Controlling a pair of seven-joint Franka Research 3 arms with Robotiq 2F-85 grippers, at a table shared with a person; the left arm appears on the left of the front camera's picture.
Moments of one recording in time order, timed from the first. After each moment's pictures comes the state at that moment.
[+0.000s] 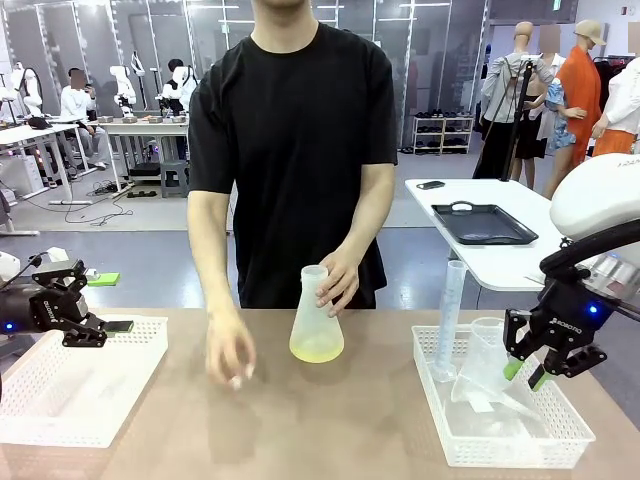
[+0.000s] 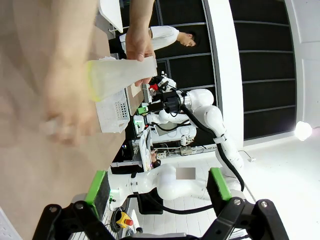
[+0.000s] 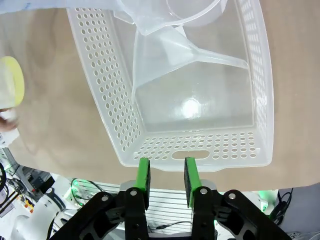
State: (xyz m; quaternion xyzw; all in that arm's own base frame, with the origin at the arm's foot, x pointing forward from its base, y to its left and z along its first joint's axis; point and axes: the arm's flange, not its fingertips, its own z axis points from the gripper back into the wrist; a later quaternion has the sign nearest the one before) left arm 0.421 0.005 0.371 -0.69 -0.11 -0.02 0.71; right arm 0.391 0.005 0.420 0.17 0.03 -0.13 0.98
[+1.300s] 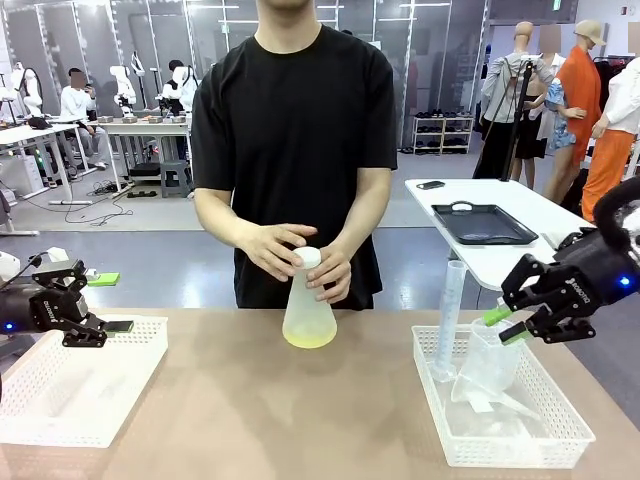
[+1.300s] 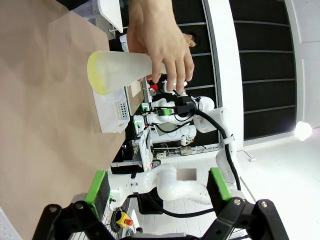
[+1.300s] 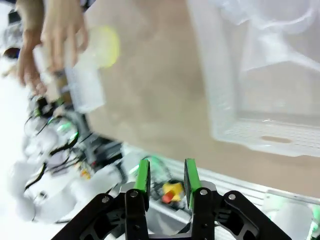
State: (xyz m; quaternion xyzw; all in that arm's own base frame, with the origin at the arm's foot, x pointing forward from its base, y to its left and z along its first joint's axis) left arm 0.421 0.004 0.371 -0.69 -0.11 -0.02 0.71; right arm 0.360 -0.003 0.475 0.42 -0.01 -0.10 0.90
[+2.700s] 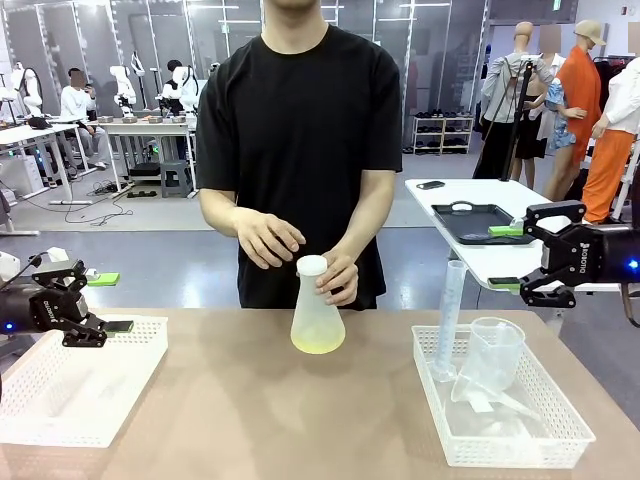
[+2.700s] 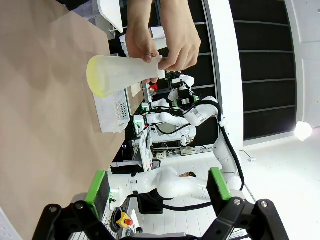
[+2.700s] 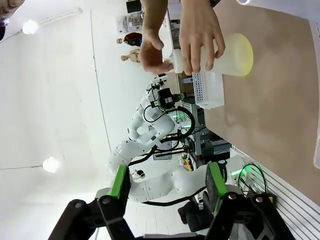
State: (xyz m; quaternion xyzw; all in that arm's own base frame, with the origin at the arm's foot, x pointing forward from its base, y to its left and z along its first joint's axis) left arm 0.421 0.004 0.371 -0.69 -0.11 -0.02 0.71; right arm 0.386 -0.031 0.472 0.66 -0.02 -0.12 0.74
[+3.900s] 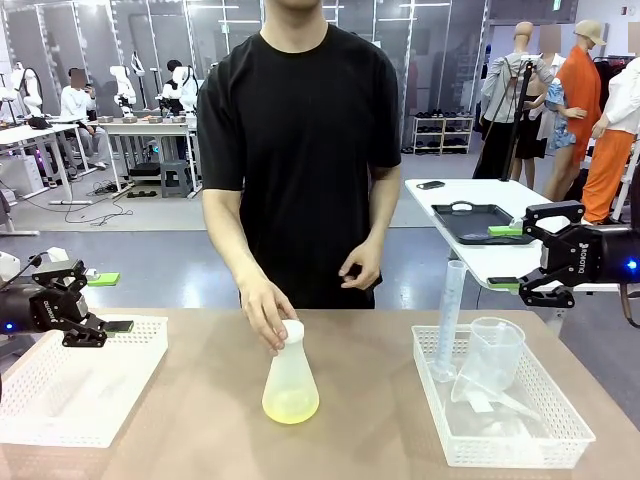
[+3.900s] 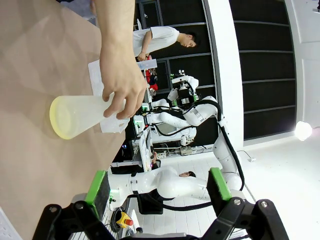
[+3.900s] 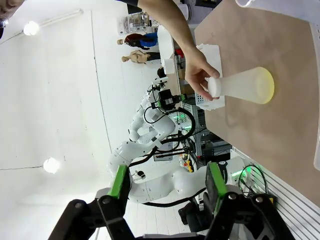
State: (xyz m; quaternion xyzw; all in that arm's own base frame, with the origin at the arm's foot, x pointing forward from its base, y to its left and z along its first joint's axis) left arm 0.421 0.004 0.371 -0.69 -0.11 -0.02 0.71; right arm 0.387 -0.030 0.471 0.66 -0.02 -0.12 0.74
